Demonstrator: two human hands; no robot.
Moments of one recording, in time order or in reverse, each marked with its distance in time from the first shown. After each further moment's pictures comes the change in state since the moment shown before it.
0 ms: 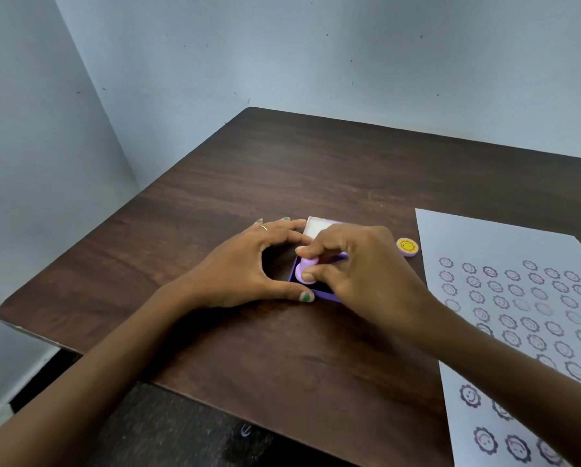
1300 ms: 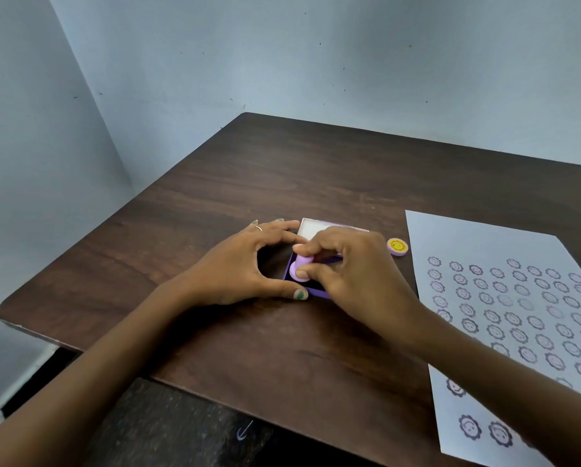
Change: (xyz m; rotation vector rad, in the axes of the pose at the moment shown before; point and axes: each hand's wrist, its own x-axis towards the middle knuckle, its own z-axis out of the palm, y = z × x) left_hand 0.000 -0.002 0.001 -0.019 0.013 -0.001; right_hand -0.006 0.000 0.004 -0.004 0.095 -0.021
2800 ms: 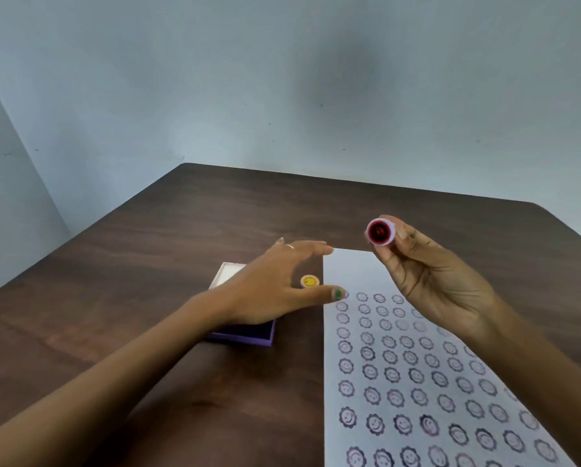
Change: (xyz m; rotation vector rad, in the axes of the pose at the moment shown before) left_hand 0.081 0.102 0.050 0.040 -0.126 0.123; right_hand -0.036 0.088 -0.143 1.508 0.228 0.521
